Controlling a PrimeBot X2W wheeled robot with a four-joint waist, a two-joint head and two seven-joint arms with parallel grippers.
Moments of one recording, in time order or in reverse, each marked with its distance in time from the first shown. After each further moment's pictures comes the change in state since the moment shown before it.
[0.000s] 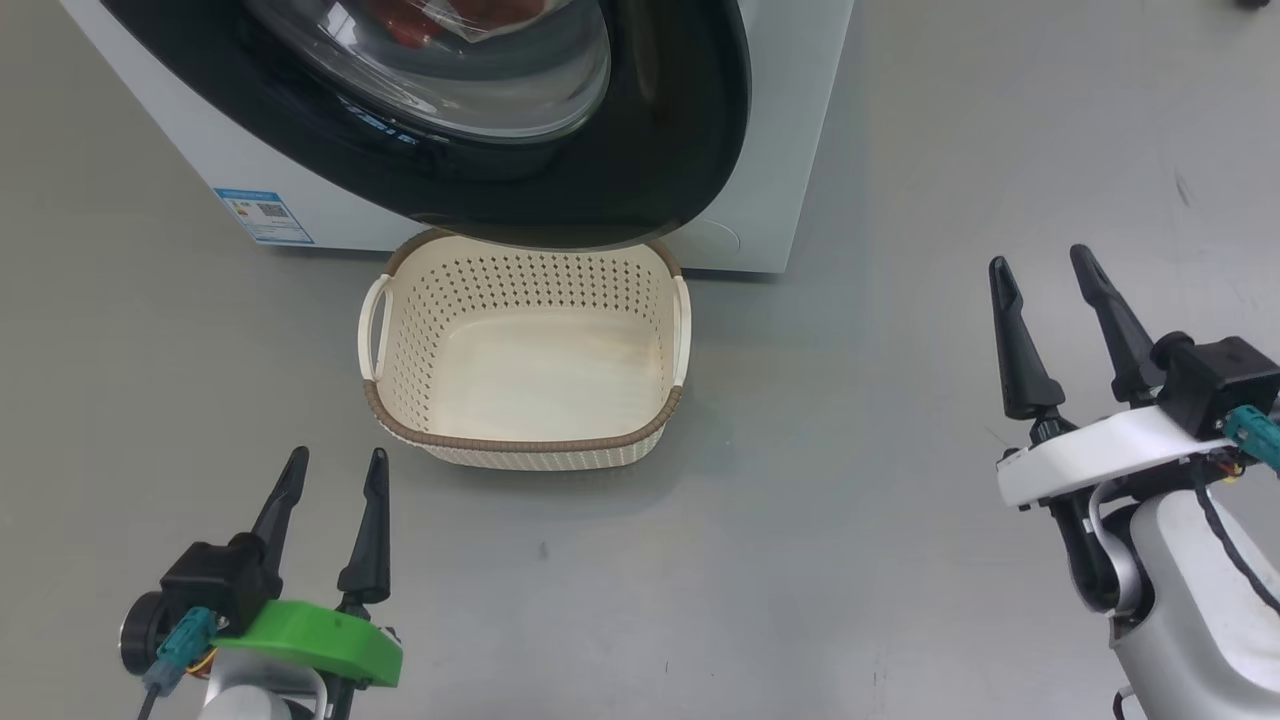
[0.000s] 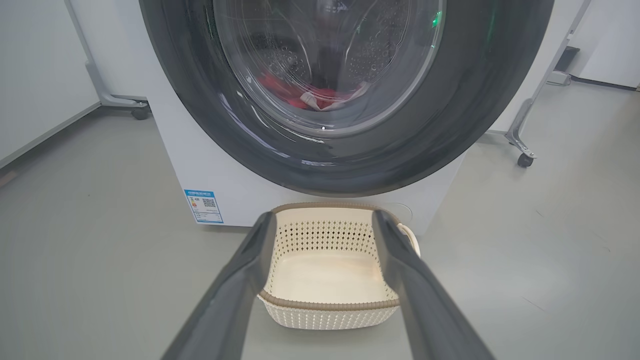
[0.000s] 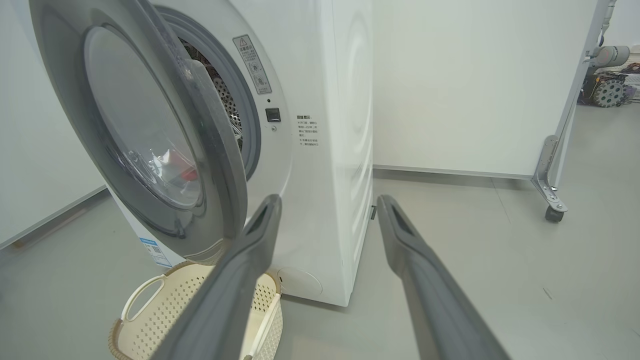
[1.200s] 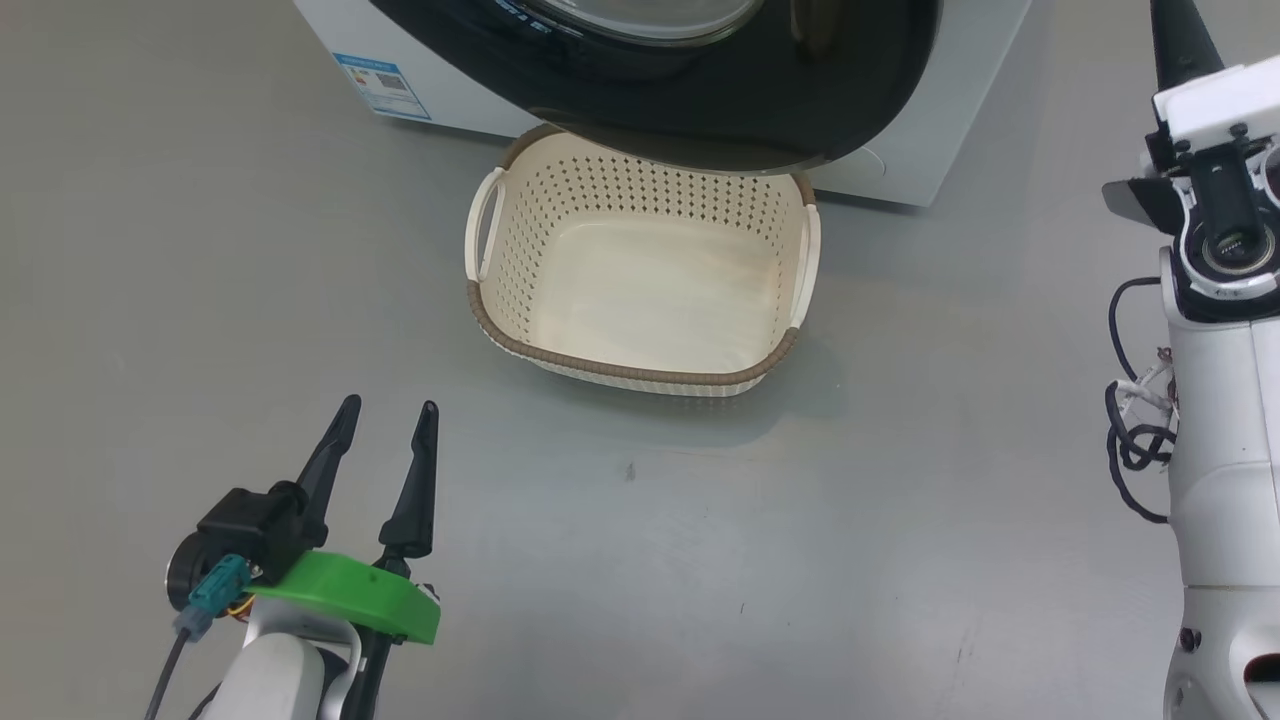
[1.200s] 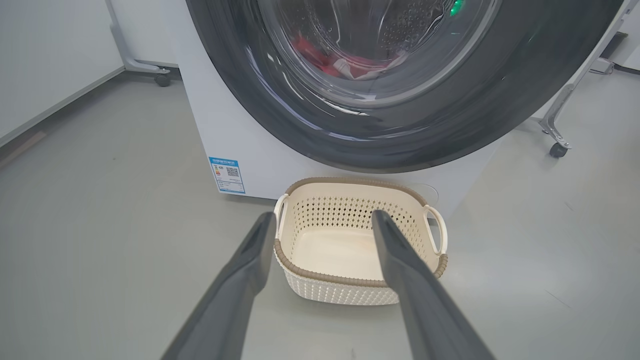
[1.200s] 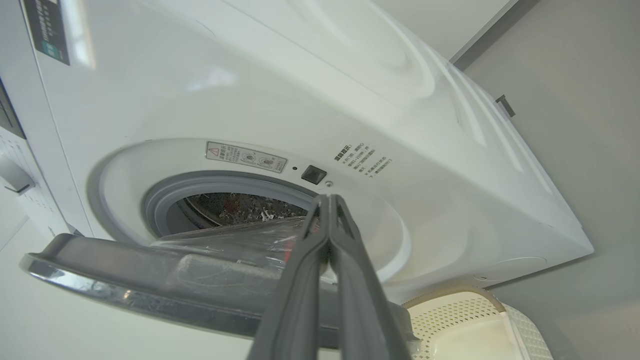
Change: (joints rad) left arm -0.102 -0.007 -0.092 0.032 -0.052 0.000 0.000; right arm -0.495 0.143 -0.308 0.198 0.642 0.049 0.373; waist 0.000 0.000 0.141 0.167
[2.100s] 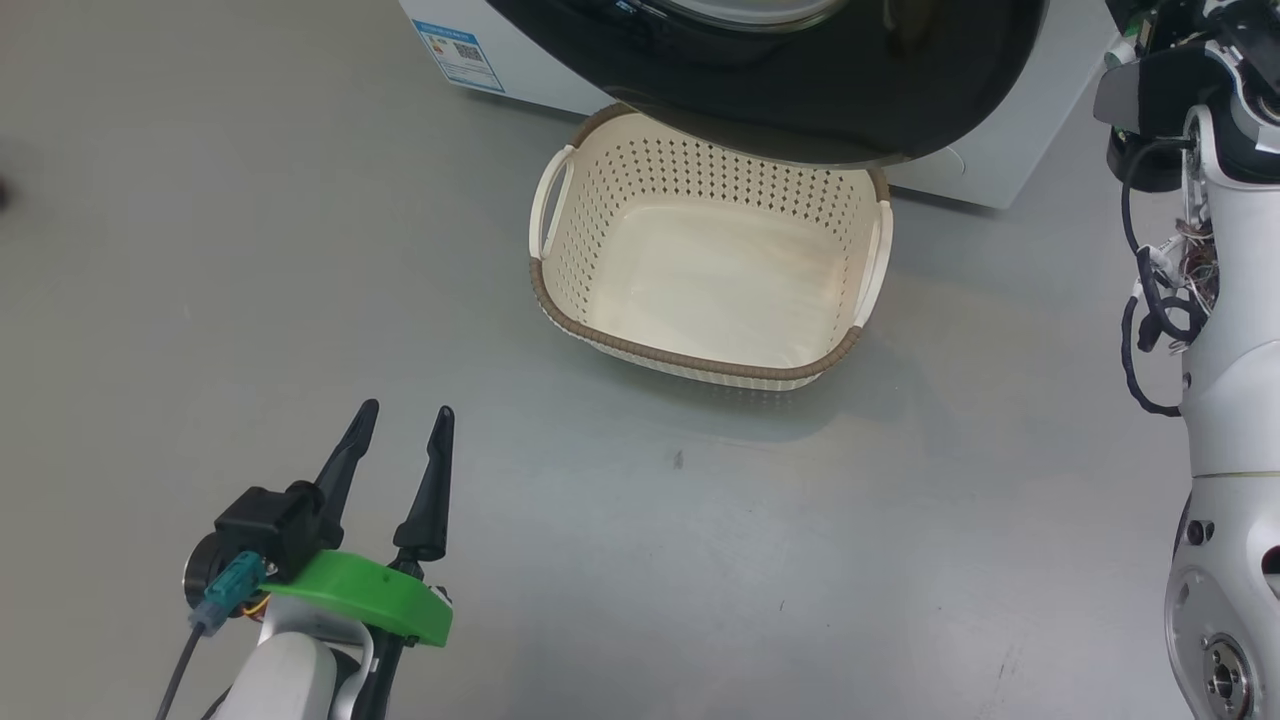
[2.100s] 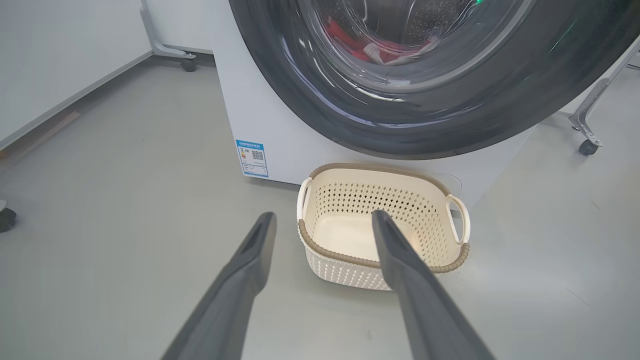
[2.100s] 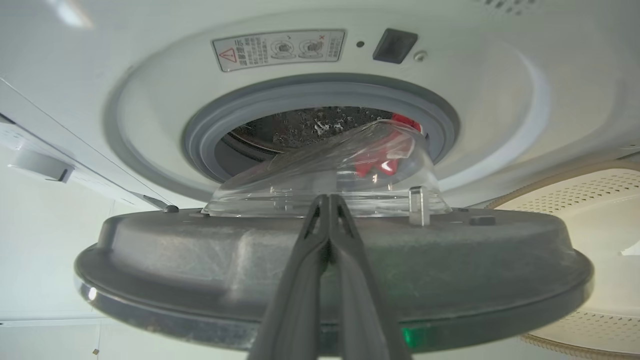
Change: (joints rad) left arm -0.012 -0.007 -0.024 0.031 -0.013 0.000 0.000; right arm -0.236 0.017 -0.026 0.167 0.226 -0.105 0.321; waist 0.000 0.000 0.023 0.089
